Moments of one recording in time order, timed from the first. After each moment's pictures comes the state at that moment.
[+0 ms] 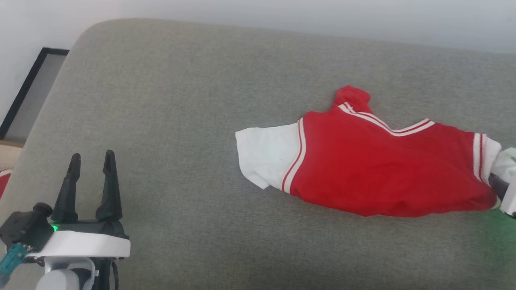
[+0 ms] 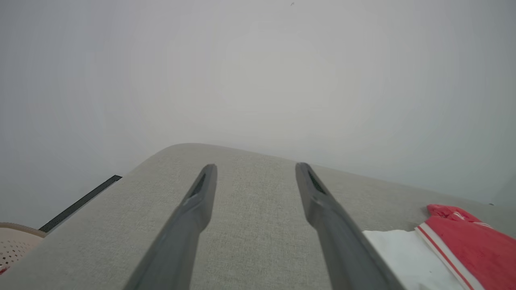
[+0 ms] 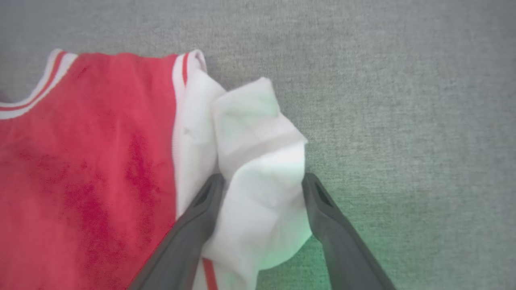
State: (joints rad) left arm -0.08 0.16 0.13 0.04 -0.39 -0.13 -0.26; right arm -0.40 -0.37 -0.28 0.48 0.37 0.13 0.65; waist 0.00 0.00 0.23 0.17
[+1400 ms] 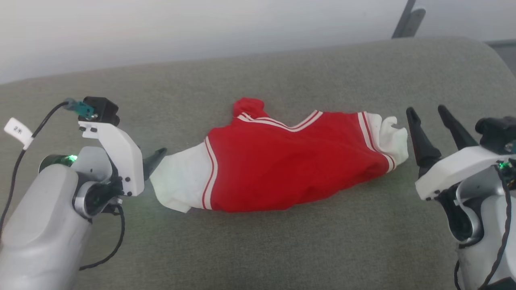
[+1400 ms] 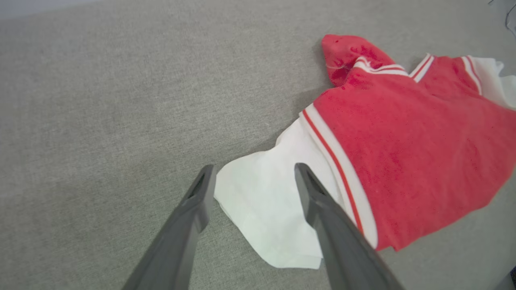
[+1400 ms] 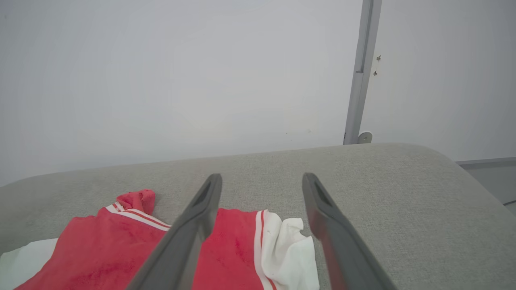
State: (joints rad) left arm -0.60 0.46 -0.34 0.44 -0.77 -0.09 0.58; right arm -0.34 -0.17 -0.03 0.18 0.36 0.13 0.10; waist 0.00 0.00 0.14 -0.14
